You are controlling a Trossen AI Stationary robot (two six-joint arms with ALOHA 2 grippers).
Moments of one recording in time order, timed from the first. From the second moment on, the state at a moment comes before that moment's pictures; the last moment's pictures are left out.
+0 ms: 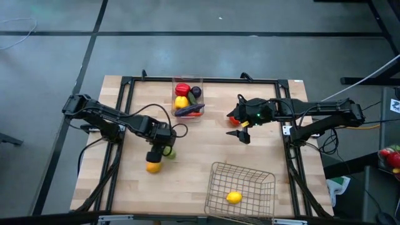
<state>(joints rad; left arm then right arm) -0.17 1.44 0.95 -0.90 0.00 -0.10 0.01 1.21 1.11 -0.59 0.01 0.07</state>
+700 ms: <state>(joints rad) -0.17 1.43 0.94 -0.89 0.01 -0.28 0.01 1.21 1.12 -0.59 0.01 0.07</state>
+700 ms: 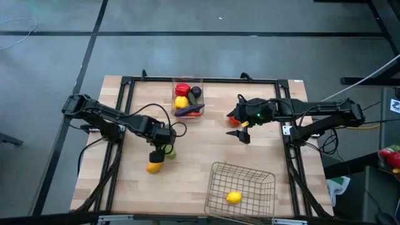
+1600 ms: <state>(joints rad) -0.17 1.43 0.71 -0.57 0.05 0.03 0.01 1.21 1.11 -0.59 0.01 0.07</state>
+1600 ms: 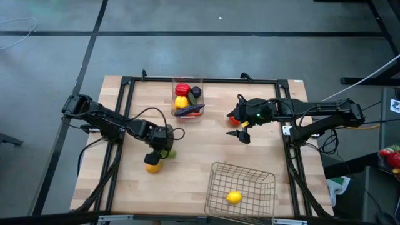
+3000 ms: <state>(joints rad) -0.17 1.43 0.65 0.03 -0.04 -0.11 0.01 1.21 1.12 -0.57 0.01 0.05</state>
